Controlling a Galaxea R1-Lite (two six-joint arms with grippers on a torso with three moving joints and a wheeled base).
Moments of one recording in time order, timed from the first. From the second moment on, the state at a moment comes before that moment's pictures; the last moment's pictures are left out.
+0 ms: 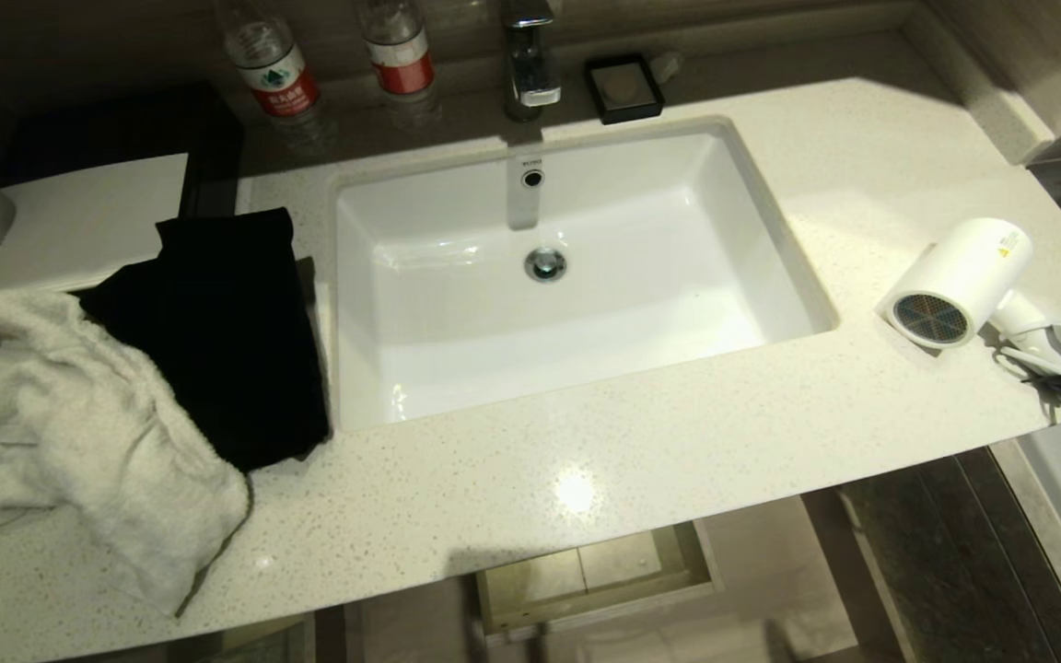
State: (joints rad) left arm 0.00 0.00 0.00 0.00 0.00 0.00; right arm 0.14 0.00 -0.17 0.10 0.01 -0.03
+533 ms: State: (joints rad) left arm 0.00 0.00 0.00 0.00 0.00 0.00; right arm 0.14 0.24 -0.96 0.63 -0.11 -0.03
